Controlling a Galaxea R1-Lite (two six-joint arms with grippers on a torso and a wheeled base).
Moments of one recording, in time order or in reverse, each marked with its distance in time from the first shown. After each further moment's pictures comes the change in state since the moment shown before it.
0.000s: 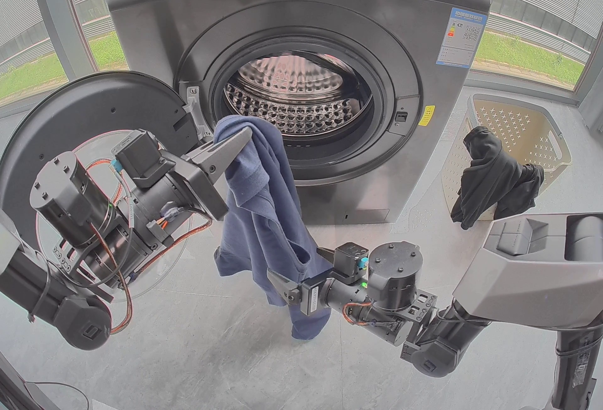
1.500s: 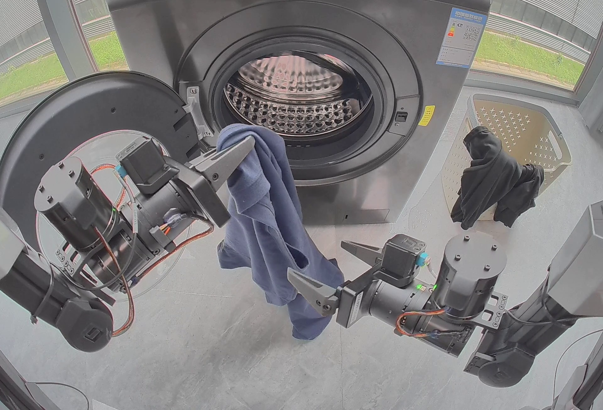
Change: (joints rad) left arm 0.001 0.012 0.014 0.000 -0.012 0.000; right arm 0.047 -0.315 0.250 -0.003 0.013 0.023
